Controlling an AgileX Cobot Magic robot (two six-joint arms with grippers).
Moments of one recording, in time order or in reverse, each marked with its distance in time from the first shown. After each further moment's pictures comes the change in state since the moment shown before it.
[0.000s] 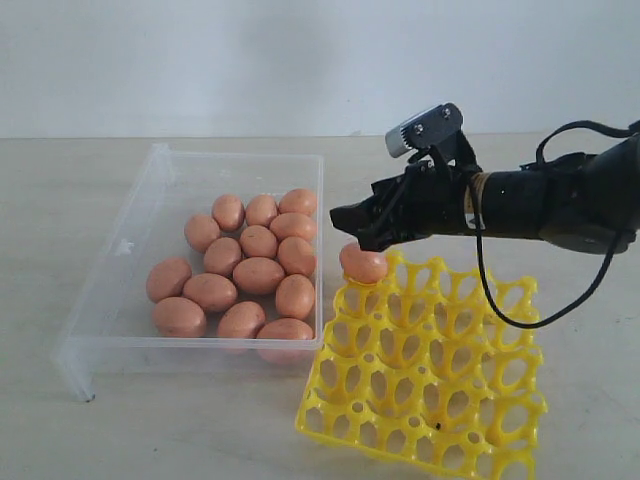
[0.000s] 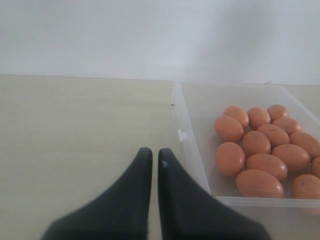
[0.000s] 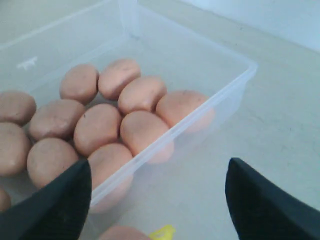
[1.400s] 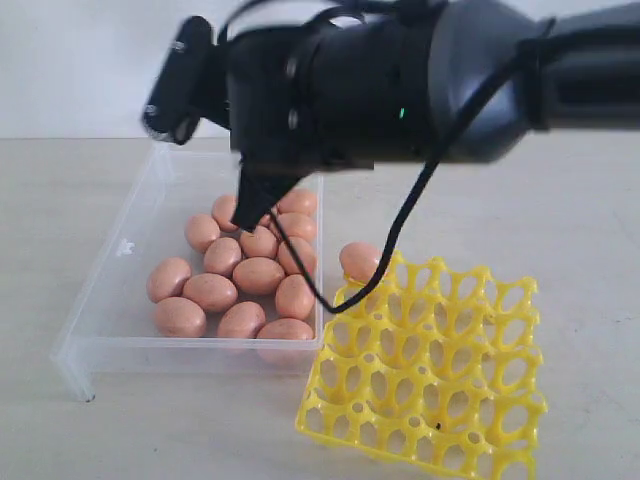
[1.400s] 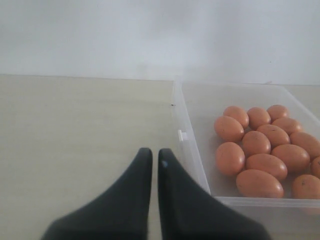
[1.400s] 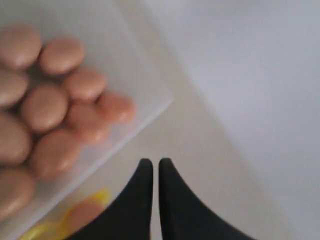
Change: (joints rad) left arm 0.000 0.000 0.000 0.000 0.000 0.000; right arm 0.626 -0.085 -0.521 0.091 1.486 -0.341
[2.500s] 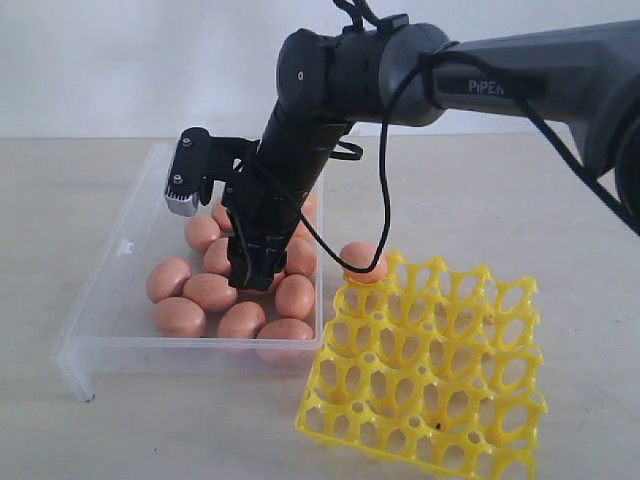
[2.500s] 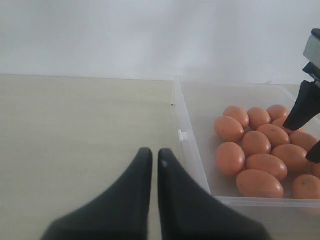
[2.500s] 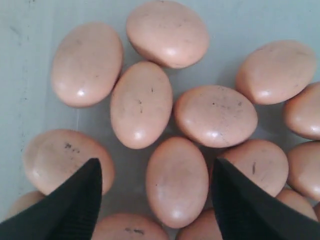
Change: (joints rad) left arm 0.000 0.000 0.000 0.000 -0.002 0.000; right arm -0.235 0.335 -0.323 1.239 0.088 -1.463
